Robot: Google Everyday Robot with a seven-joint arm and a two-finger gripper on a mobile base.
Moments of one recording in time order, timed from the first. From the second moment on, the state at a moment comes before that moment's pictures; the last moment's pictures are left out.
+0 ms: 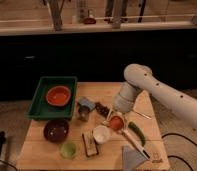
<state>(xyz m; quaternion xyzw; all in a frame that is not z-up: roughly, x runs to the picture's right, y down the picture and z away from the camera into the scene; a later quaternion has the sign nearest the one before) 0.086 0.164 0.677 -0.31 -0.44 -0.43 0.73</state>
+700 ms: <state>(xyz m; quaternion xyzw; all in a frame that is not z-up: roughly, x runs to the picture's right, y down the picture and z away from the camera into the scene) 0.071 0.166 0.679 -0.31 -0.45 -0.44 0.72</state>
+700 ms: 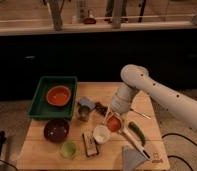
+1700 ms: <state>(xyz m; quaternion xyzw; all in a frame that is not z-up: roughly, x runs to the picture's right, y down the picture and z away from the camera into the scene) 0.044 0.169 0.684 -0.32 -0.46 -0.45 0.70</state>
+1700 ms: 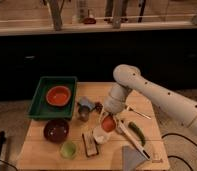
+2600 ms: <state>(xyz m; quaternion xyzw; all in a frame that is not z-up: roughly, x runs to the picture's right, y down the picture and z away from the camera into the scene) 0.037 0.172 0.686 -0.33 -0.46 -0.45 0.70</state>
